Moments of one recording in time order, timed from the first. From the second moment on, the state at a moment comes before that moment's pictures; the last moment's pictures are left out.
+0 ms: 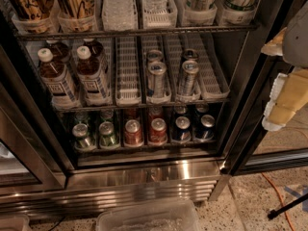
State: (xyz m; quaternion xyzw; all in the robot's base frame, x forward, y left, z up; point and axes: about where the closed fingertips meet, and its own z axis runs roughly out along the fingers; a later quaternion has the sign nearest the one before) arm 0.438 -0.217 0.976 -0.60 0.78 -0.03 0.16
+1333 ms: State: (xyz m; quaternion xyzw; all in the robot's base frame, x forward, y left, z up) arm 0.426 -0.187 0.988 -0.56 0.78 0.06 0.27
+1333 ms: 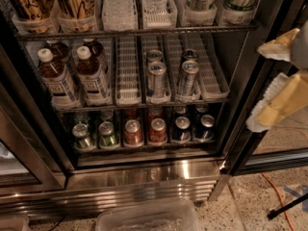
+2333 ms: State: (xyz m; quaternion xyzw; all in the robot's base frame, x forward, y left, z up) arm 0.422 -0.106 1.028 -0.49 0.71 0.19 0.48
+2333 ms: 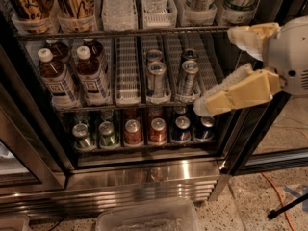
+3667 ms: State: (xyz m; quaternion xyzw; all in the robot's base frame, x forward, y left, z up) arm 0.441 -0.058 1.049 -0.45 0.65 0.23 0.56
